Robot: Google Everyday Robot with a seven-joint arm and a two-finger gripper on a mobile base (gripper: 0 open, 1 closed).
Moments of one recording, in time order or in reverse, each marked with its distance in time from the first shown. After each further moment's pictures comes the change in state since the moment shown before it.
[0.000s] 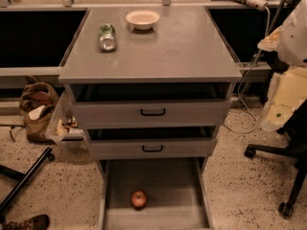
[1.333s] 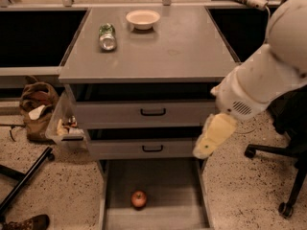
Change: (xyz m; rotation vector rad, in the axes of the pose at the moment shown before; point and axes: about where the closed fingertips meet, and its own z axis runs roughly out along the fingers) arm -0.053 0.035 0.123 -0.112 -0.180 0.160
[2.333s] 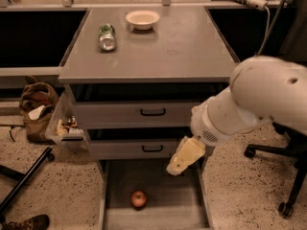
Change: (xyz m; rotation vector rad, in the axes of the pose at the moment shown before) arm -0.015 0.024 0.079 0.020 -0.086 0.039
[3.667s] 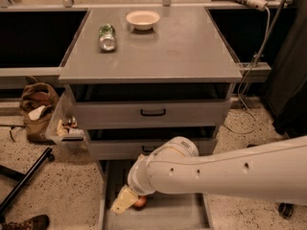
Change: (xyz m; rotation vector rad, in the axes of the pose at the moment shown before) arm -0.028 0.107 0.225 -0.045 -0.056 0.021
